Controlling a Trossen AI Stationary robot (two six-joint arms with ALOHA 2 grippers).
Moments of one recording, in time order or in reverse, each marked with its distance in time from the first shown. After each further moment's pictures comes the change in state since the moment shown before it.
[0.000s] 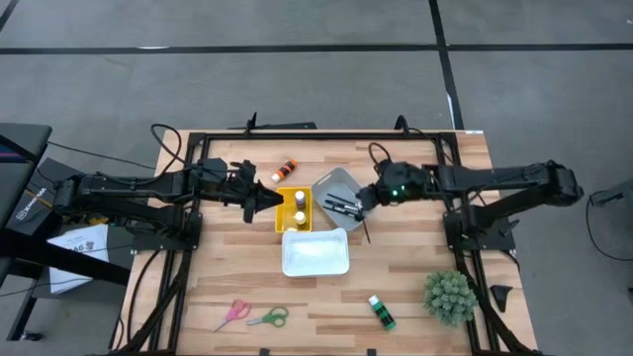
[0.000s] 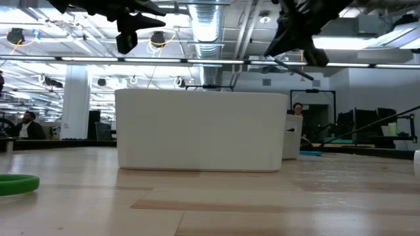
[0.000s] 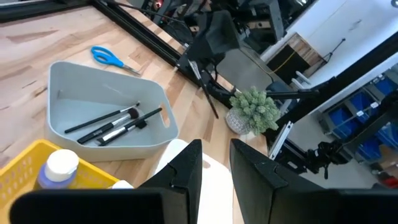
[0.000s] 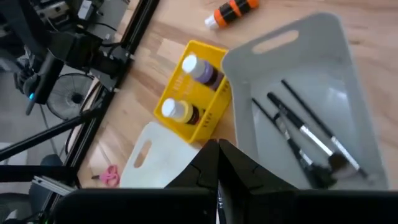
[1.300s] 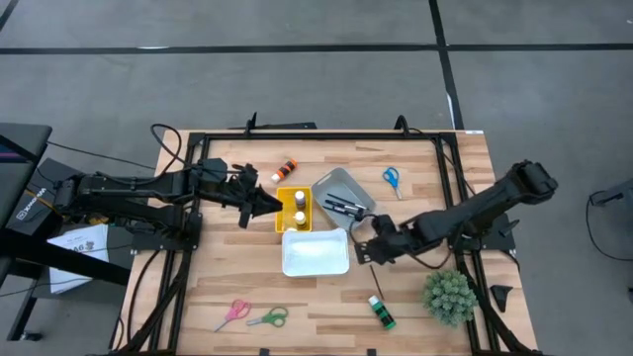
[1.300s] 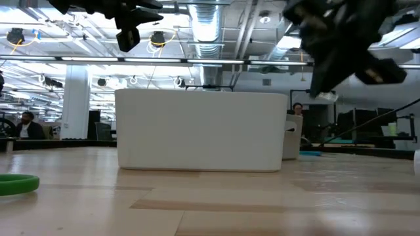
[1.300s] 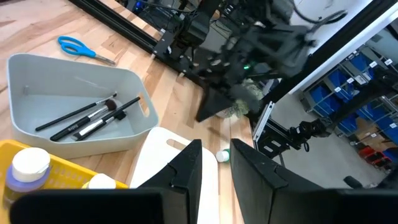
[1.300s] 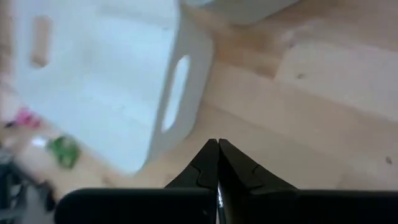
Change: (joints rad) left arm 0.000 0.000 0.000 0.000 0.112 0.050; right arm 0.431 0.261 -0.004 -0.148 0.094 0.569
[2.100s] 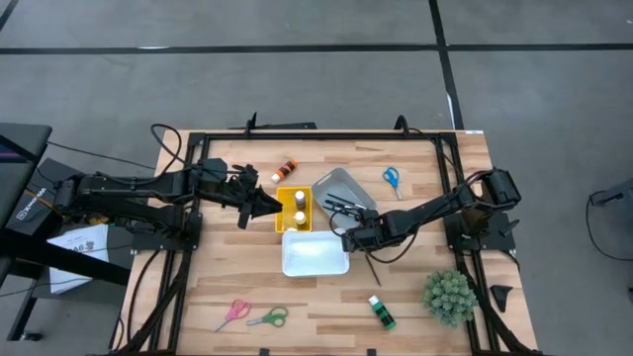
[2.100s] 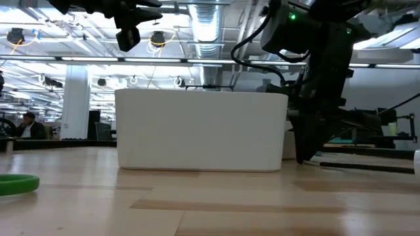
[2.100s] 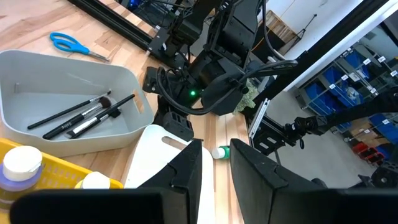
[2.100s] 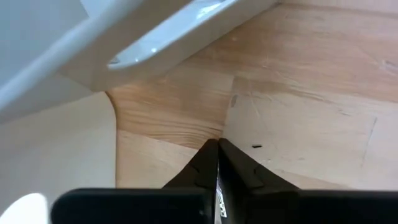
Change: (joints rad) left arm 0.000 0.000 0.000 0.000 0.024 -0.001; right arm -0.153 0.334 0.005 0.040 -0.112 0.023
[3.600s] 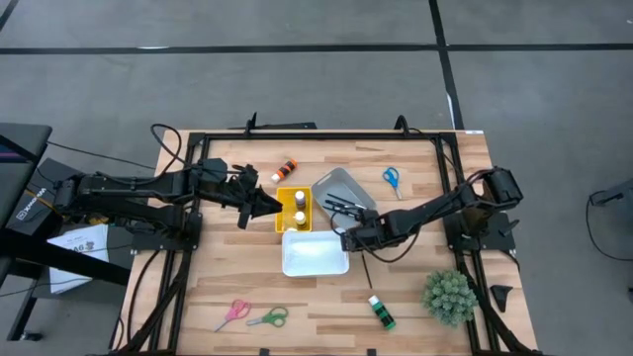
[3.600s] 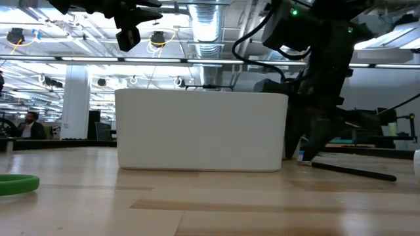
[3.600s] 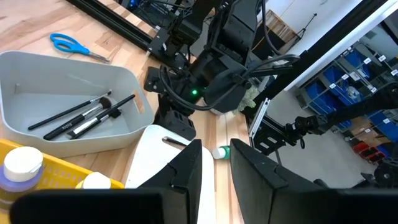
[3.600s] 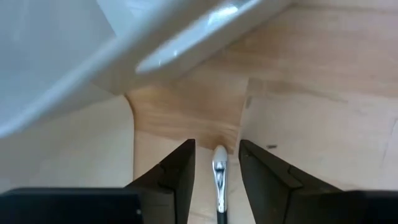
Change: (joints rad) left arm 0.000 0.000 0.000 0.000 0.000 0.005; right arm -0.023 -0.046 -0.001 0.046 0.041 0.005
